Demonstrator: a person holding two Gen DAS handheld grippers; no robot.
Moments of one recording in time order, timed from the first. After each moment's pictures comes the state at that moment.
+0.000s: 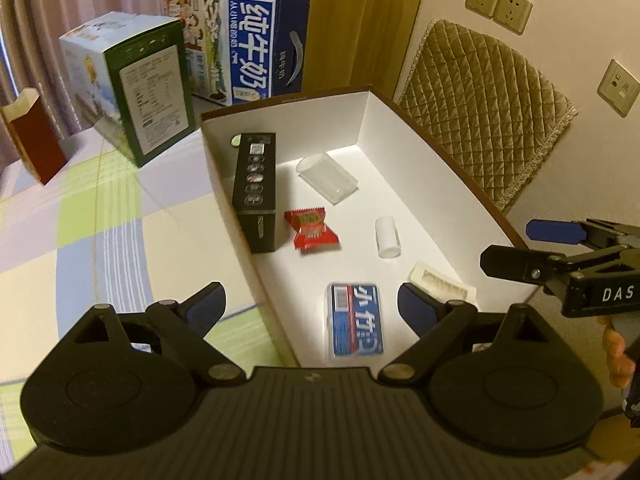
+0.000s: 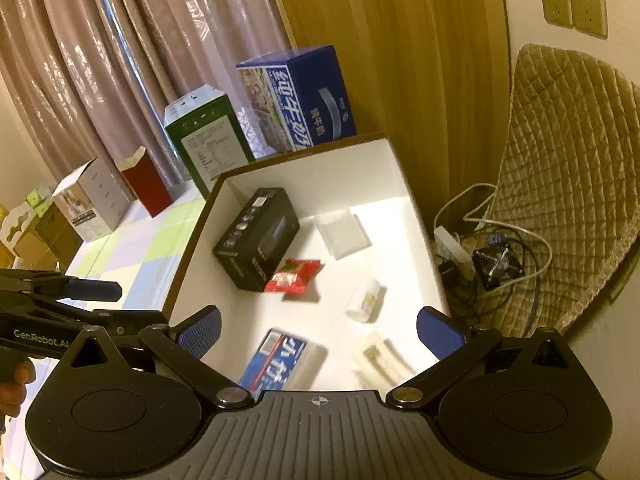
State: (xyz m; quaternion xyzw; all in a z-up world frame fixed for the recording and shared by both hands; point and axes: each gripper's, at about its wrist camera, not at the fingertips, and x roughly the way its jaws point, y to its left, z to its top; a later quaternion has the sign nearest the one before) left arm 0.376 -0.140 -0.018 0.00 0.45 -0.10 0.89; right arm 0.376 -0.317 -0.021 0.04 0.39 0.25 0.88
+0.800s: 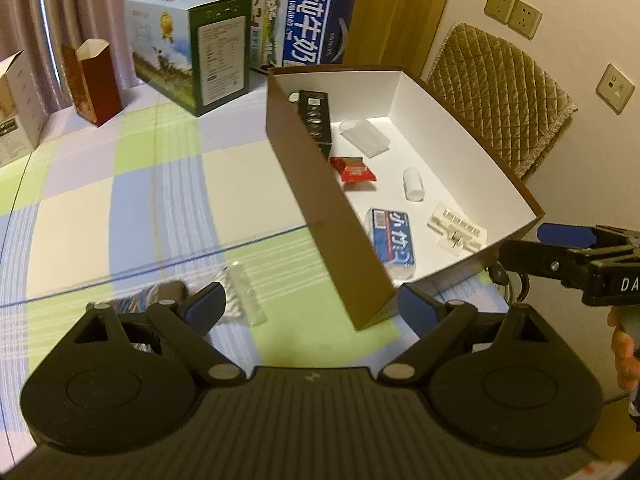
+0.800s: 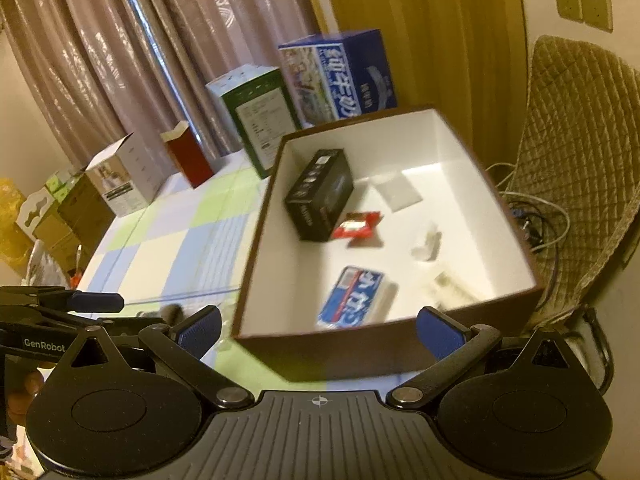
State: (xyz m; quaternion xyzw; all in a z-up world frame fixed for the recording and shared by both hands) left arm 0.279 -0.073 -0.018 -0.03 0.45 -0.08 0.89; right arm 0.285 -0.268 -0.015 0.05 0.40 0.27 0.87
